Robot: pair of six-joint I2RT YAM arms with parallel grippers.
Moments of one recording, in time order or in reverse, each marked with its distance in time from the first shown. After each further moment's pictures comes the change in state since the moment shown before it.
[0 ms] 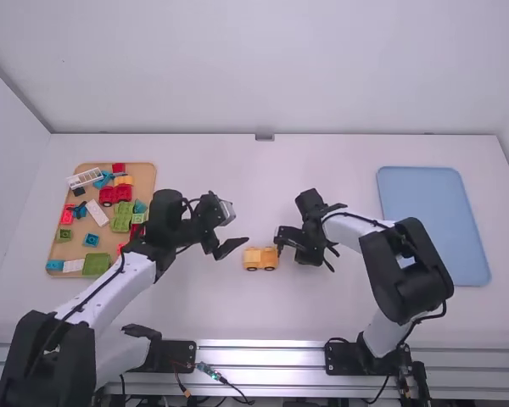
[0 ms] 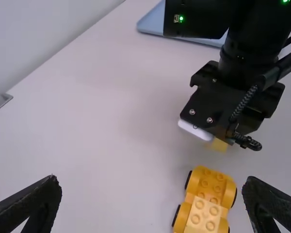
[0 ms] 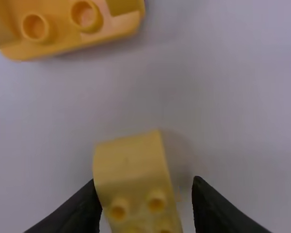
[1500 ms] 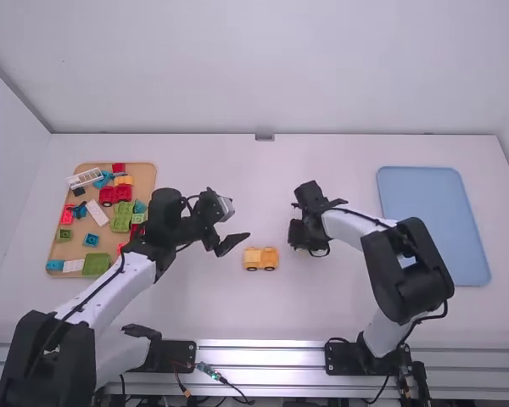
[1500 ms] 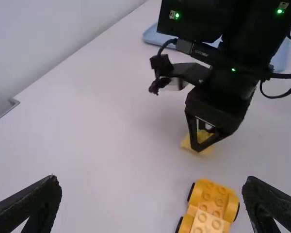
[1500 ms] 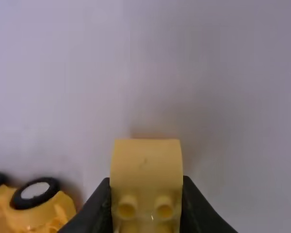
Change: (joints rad) left arm 0.000 0.000 0.000 0.057 0.000 -0.067; right arm -0.011 -0.002 0.042 0.053 -0.010 1.574
